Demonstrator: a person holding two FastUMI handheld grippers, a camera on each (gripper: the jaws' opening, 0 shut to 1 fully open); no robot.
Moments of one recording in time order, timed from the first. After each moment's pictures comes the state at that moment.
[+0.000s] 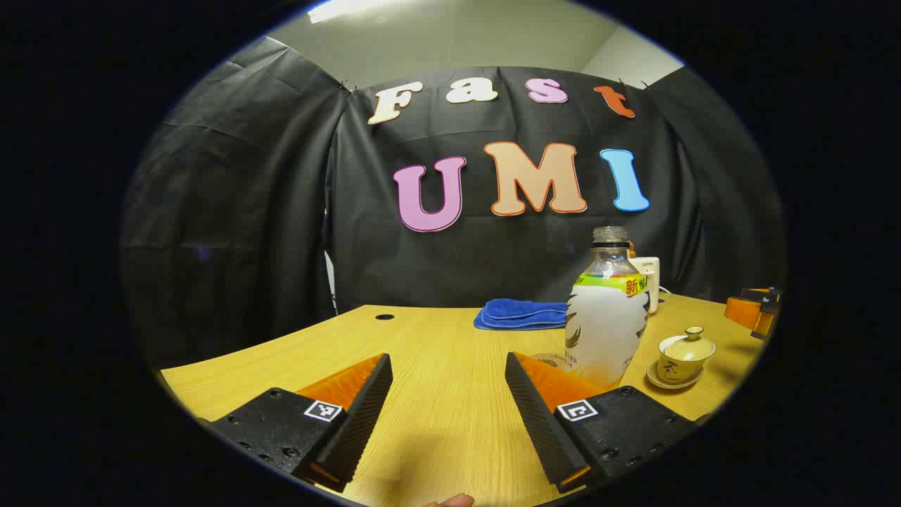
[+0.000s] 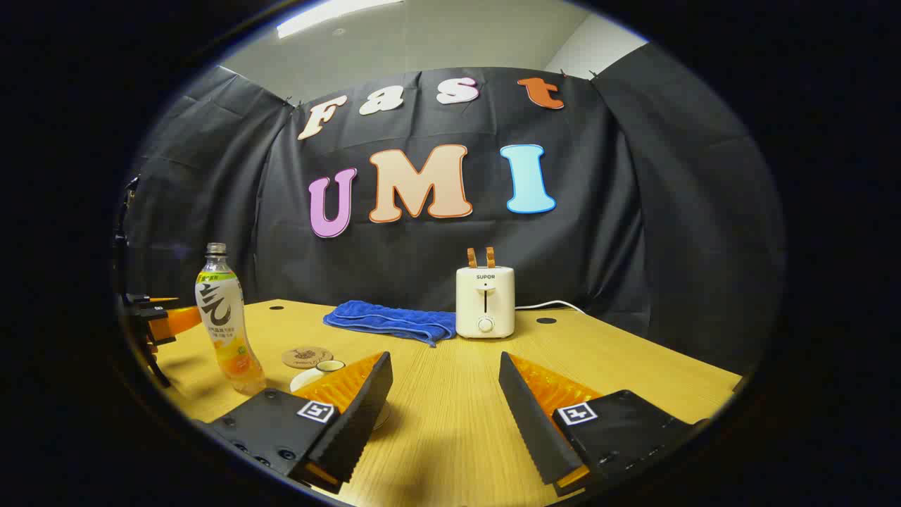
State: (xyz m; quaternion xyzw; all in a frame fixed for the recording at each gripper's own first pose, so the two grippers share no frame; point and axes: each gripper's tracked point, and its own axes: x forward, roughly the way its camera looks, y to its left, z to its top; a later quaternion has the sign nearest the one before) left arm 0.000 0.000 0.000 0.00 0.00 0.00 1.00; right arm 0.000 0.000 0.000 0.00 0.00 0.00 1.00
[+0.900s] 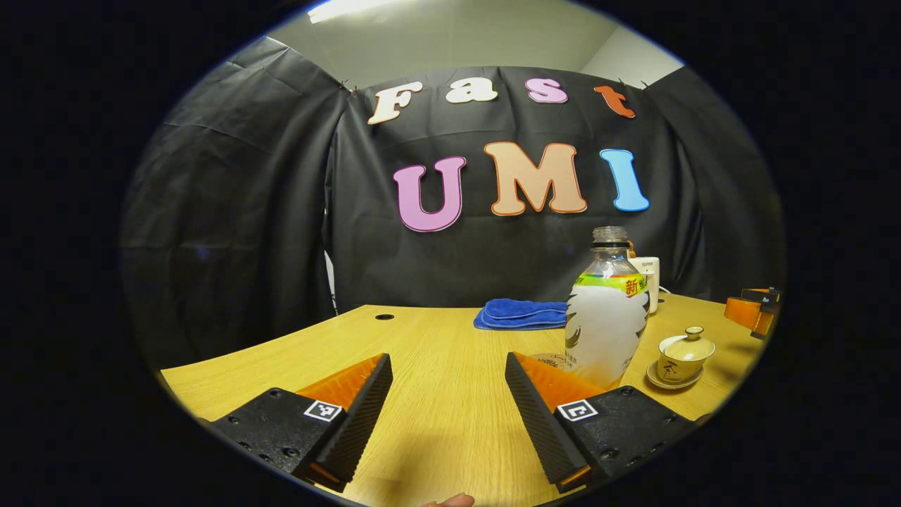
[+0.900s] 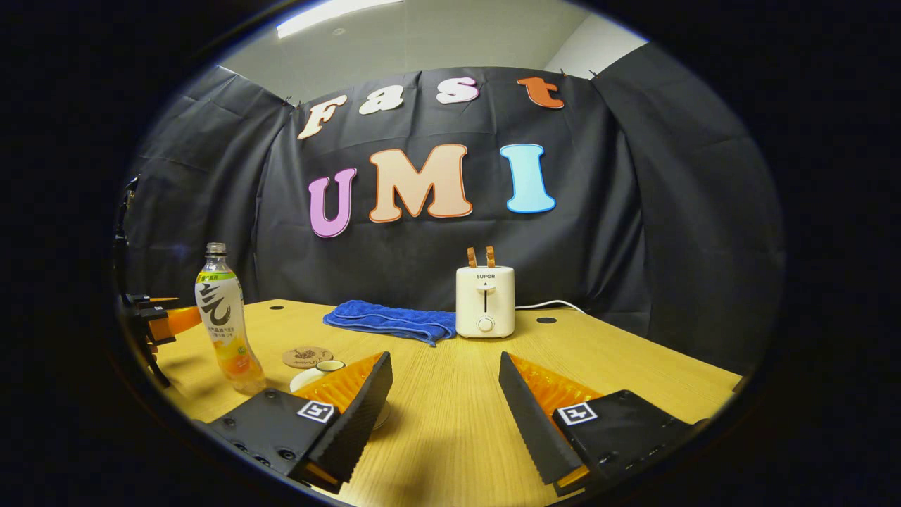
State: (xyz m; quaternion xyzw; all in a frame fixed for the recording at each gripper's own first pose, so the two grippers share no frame) left arm 0.000 0.000 0.000 0.00 0.00 0.00 1.00; right arm 0.000 0.000 0.000 0.00 0.00 0.00 1.00
